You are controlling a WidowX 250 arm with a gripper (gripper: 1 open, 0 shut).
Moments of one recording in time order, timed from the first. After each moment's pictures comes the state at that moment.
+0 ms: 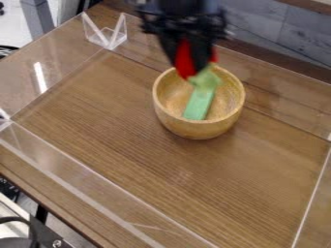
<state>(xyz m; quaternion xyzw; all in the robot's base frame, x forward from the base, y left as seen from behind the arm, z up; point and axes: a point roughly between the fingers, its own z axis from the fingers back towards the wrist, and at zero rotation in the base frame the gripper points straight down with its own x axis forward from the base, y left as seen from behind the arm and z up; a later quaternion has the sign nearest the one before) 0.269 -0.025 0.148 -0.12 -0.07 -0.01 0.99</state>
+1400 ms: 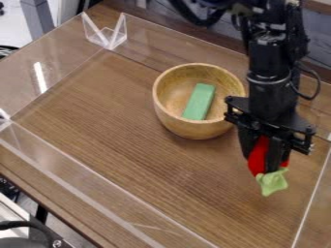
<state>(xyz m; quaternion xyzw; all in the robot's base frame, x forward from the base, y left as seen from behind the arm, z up) 0.262 -0.113 0.065 -0.11 0.02 -0.12 0.99</state>
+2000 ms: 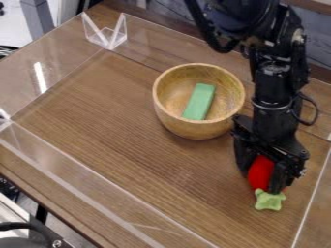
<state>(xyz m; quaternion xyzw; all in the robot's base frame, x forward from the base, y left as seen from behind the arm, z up) 0.268 -0.116 0.029 -0.10 0.03 -0.18 0.98</state>
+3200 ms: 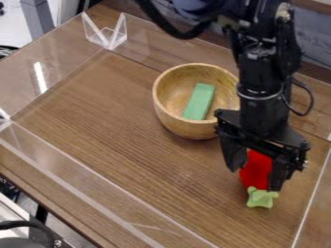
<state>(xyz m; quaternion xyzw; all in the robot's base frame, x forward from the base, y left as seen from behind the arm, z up) 0.239 -0.114 0.067 -0.11 0.01 -0.08 0.99</state>
